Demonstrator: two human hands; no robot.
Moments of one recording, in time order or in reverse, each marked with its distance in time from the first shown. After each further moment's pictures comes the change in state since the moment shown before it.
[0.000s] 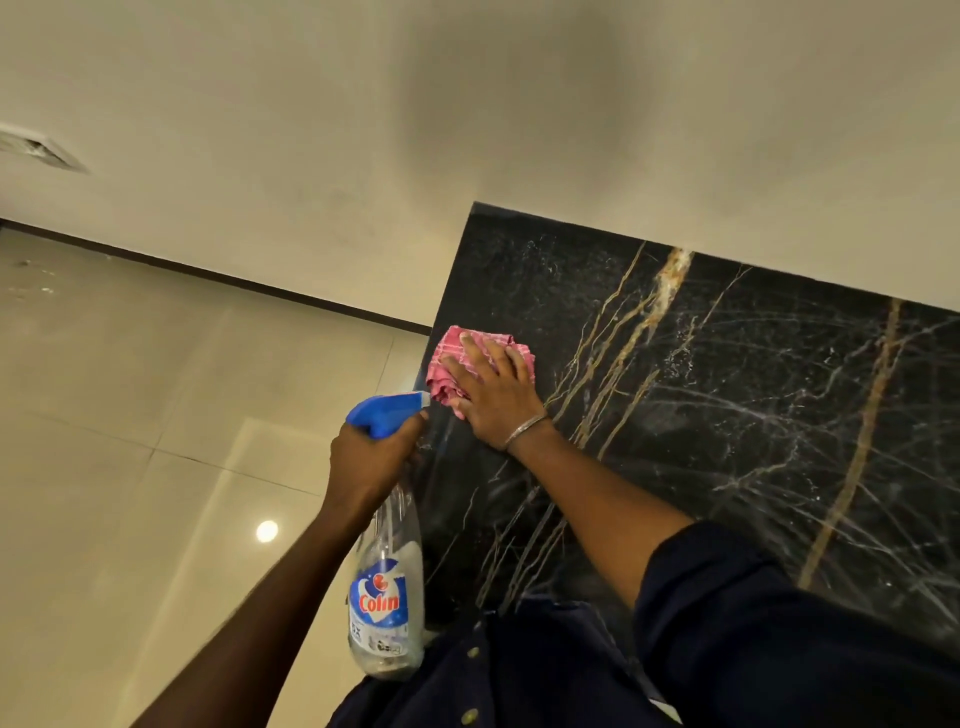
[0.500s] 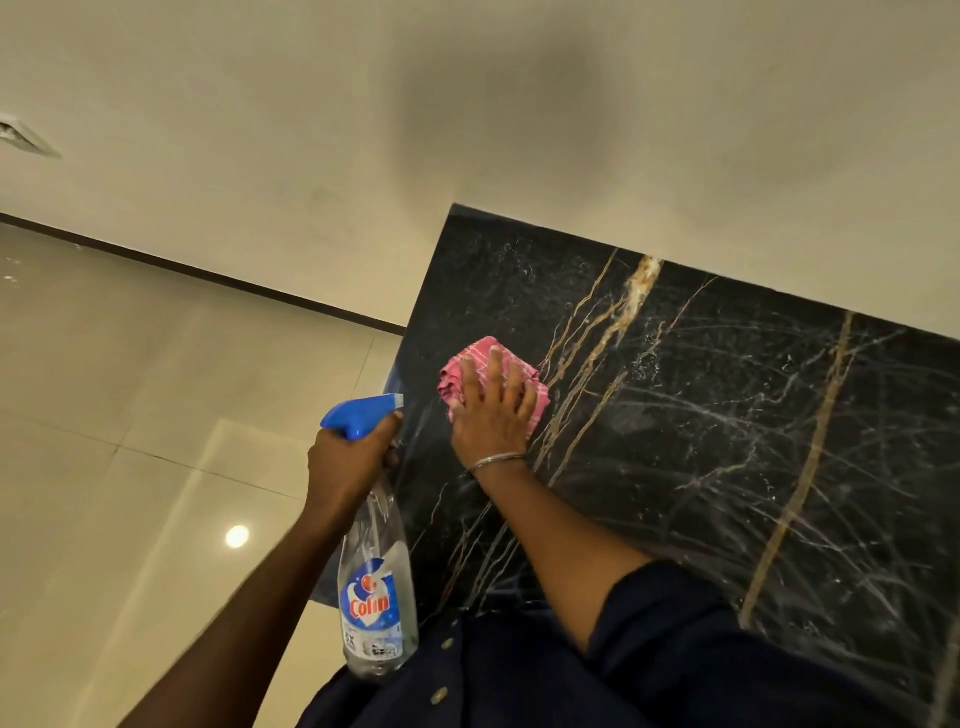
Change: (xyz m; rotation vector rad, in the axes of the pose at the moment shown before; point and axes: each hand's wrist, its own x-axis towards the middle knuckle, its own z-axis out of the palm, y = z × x) left_hand -0.015 -0.005 0.015 -0.040 0.048 -0.068; right_hand -0.041 -0.016 0.006 0.142 0.026 0.421
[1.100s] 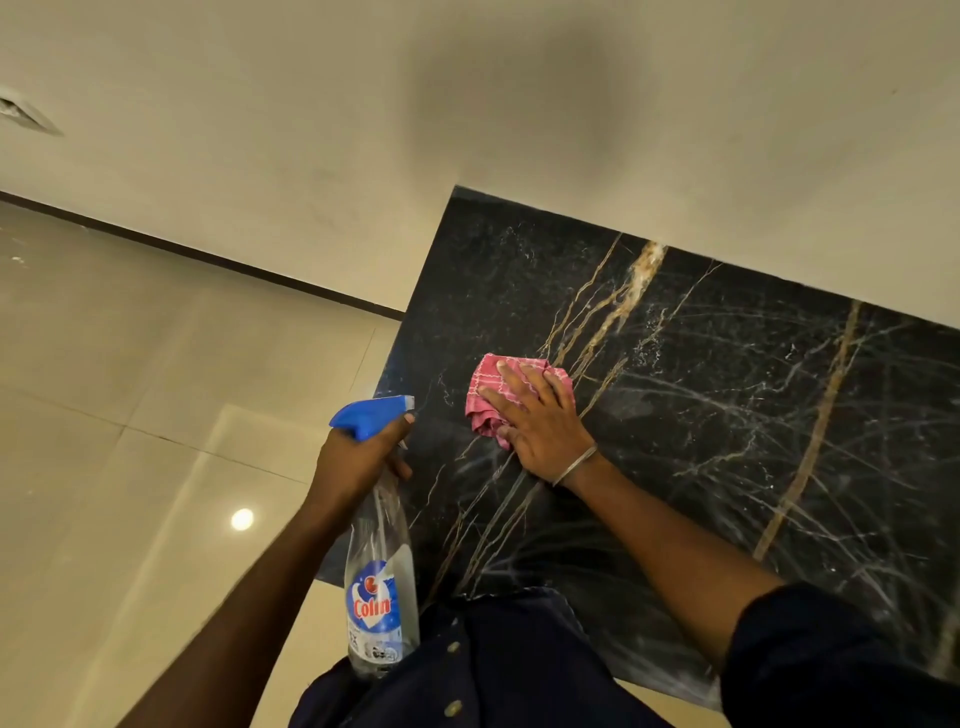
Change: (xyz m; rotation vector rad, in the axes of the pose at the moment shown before) left_hand -0.016 -0.014 0.001 -0.025 -0.176 -0.032; right_hand -0.017 0.098 -0.007 -0.121 -0.005 -0.515
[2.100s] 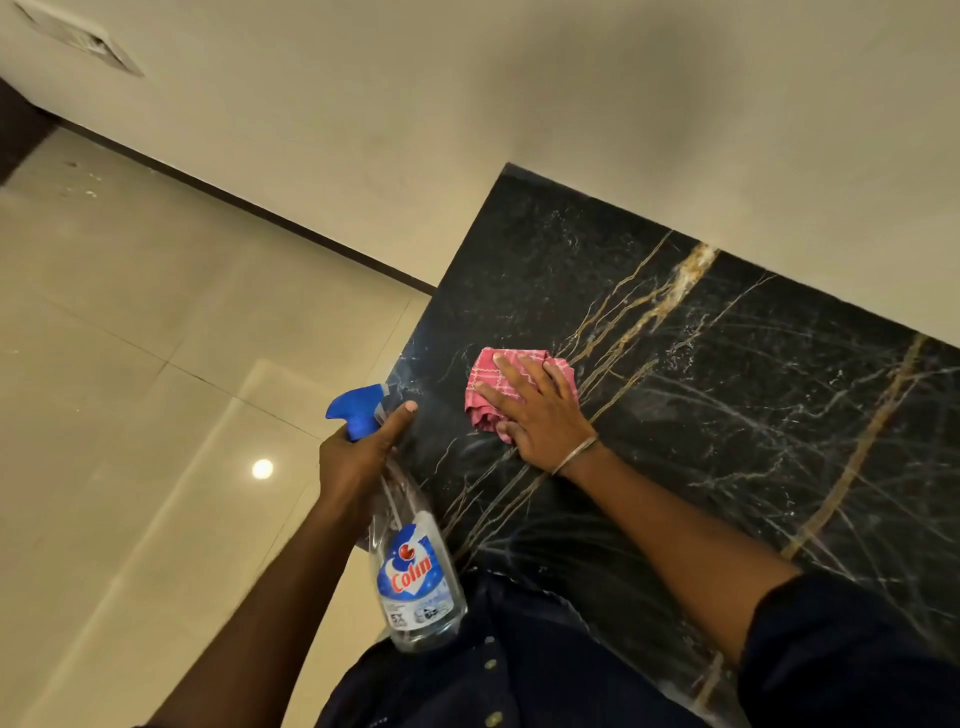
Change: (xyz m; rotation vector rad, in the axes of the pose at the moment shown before) left_hand -0.027 -0.022 0.013 -0.307 0.345 -0.320; right_hand 0.009 -0.011 -0.003 -0.068 -0.098 -0.180
